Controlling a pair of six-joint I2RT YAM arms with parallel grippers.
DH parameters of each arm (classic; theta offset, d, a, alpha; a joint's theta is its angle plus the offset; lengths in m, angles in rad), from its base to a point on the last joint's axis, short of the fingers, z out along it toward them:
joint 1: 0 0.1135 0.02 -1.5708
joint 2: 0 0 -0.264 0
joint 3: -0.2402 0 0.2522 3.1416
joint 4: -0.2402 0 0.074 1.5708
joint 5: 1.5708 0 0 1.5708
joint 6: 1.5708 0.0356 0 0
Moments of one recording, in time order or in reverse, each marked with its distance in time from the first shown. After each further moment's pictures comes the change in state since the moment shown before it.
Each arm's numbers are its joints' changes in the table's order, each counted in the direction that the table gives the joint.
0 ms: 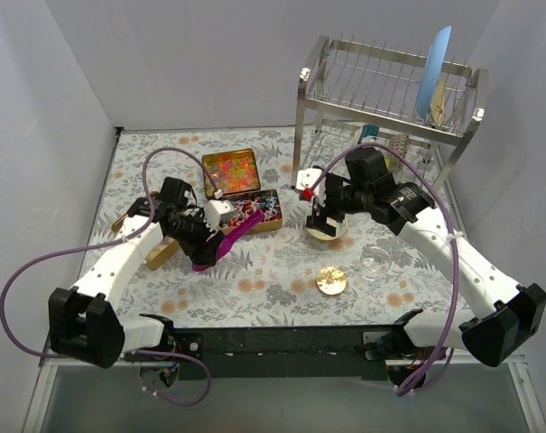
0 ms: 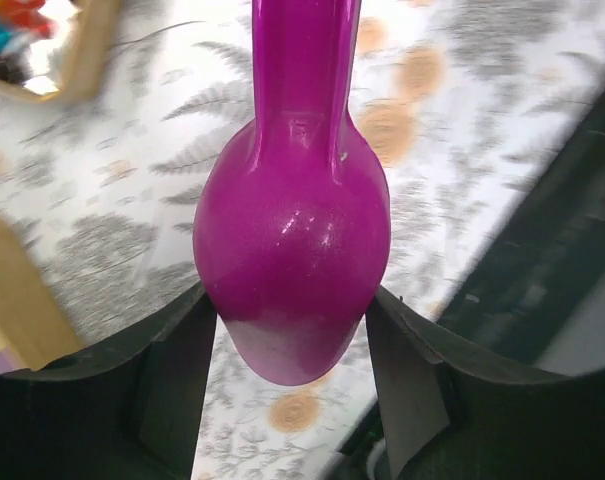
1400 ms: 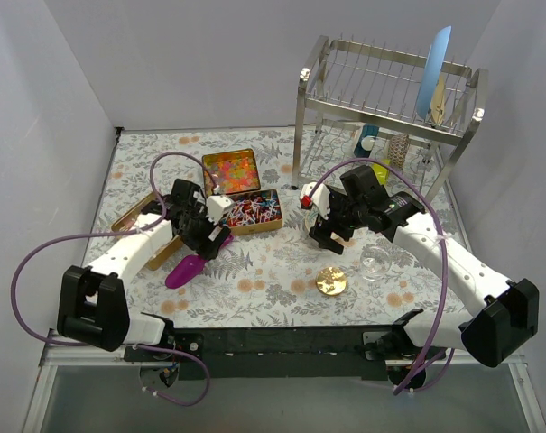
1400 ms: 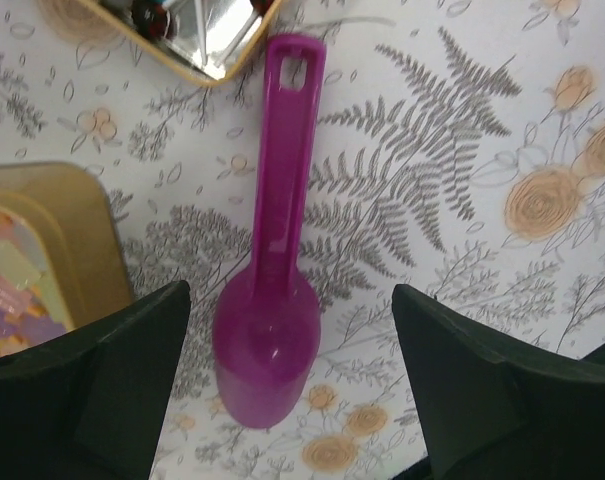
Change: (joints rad) left arm -0.027 0.135 0.043 0.251 -0.182 -0.201; right arm -0.009 -0.003 0.150 -0.053 0.144 0.114
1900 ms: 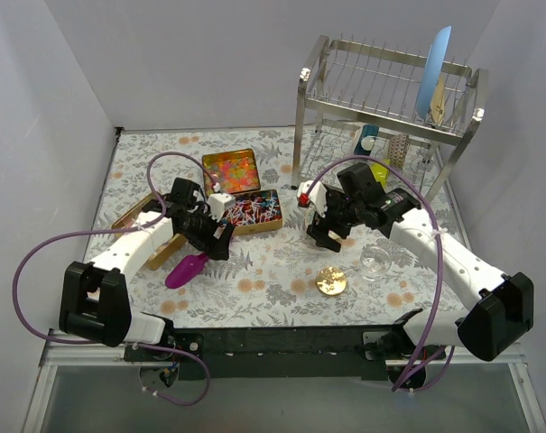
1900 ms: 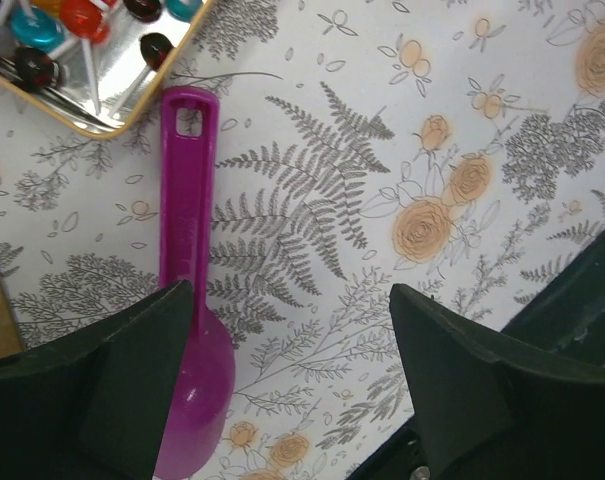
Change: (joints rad) left arm 0.021 0.016 -0.012 -0.037 0.214 -0.082; right arm 0.000 0.042 -0.029 0.000 -0.028 -0.006
